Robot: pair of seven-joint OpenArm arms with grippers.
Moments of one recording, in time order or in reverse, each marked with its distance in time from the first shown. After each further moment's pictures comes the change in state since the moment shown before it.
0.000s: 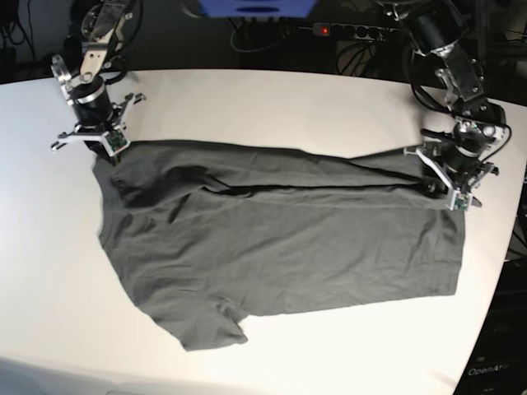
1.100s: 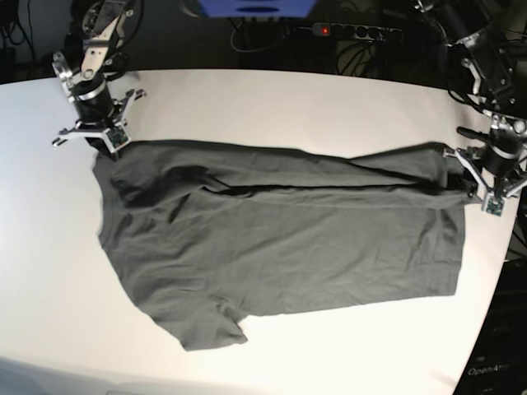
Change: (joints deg) left arm 3.0 -7.5 0.2 10.0 4.0 -0.1 -0.3; right arm -0.8 -0.2 0.0 0.0 0.0 0.0 -0.5
